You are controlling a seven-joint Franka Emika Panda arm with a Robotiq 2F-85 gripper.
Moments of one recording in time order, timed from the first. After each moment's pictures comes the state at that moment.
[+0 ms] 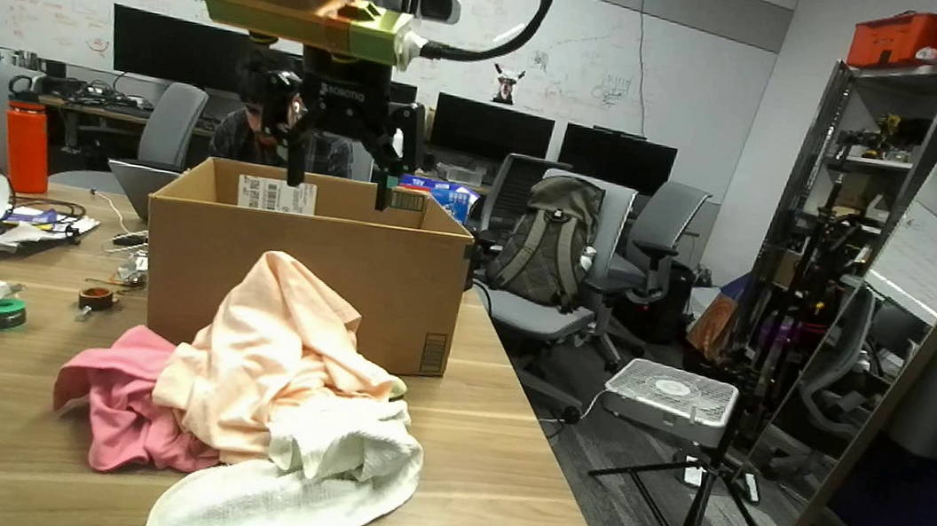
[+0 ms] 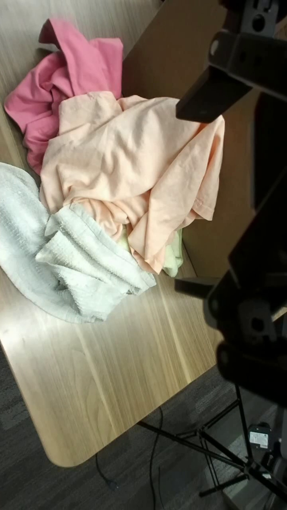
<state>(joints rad) -0.04 -0.43 -0.11 -2.59 -0.03 2.37 -0.15</state>
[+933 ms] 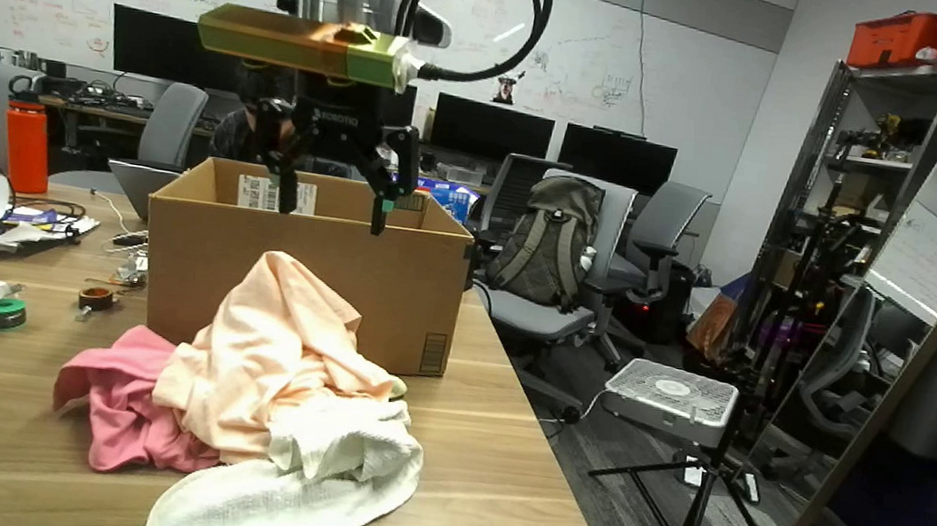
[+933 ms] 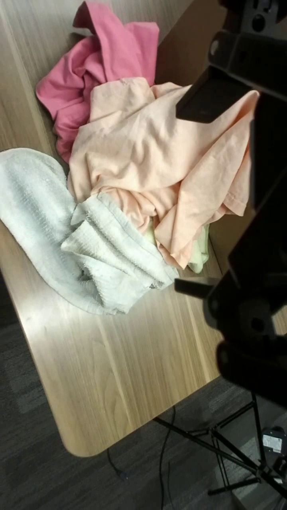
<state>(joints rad) -0.04 -0.40 -0.10 -2.61 -0.09 2.36 -0.15</state>
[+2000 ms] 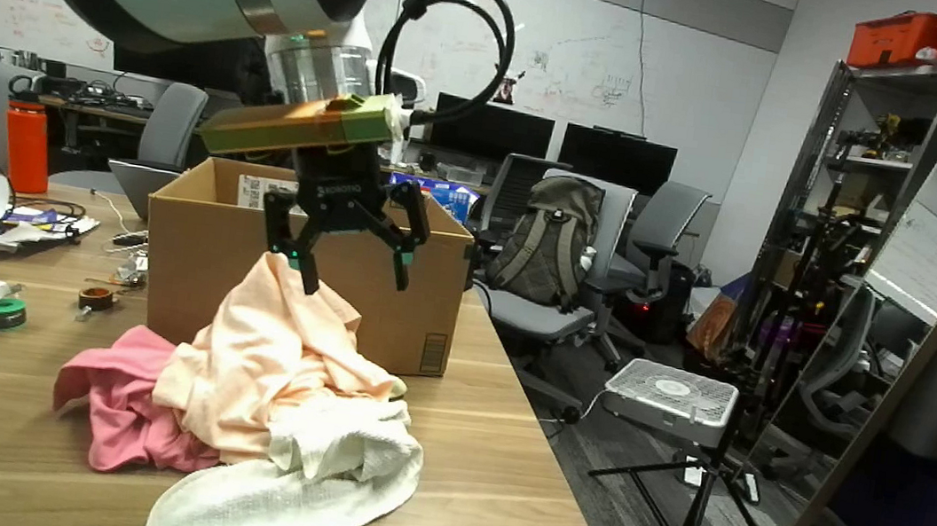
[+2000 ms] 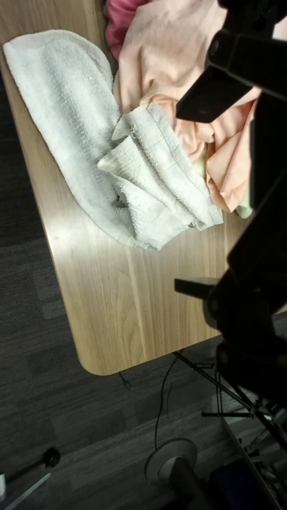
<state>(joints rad) -0.12 -0.24 -0.01 -2.63 -0.49 2.44 0.12</state>
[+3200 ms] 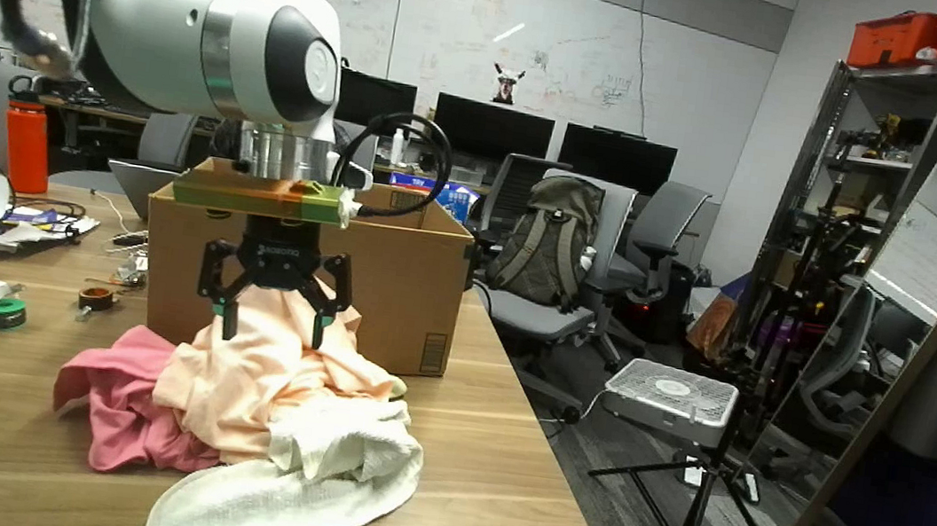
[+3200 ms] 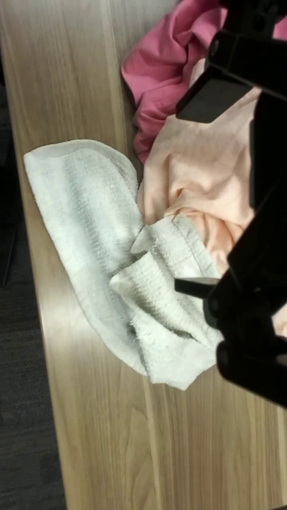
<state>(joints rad) 0.00 0.07 0.01 -2.49 -0.21 2.43 -0.07</state>
